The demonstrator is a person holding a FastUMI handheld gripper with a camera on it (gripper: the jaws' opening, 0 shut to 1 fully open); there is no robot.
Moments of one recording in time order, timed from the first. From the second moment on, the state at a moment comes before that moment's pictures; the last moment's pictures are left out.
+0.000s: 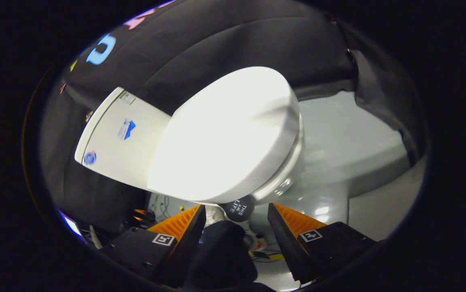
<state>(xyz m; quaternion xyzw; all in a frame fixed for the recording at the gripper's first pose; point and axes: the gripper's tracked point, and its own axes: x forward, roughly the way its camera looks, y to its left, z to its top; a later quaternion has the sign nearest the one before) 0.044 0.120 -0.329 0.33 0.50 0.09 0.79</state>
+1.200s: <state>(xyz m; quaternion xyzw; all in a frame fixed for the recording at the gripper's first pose) 0.060 0.123 -0.370 0.50 0.49 0.05 0.71</state>
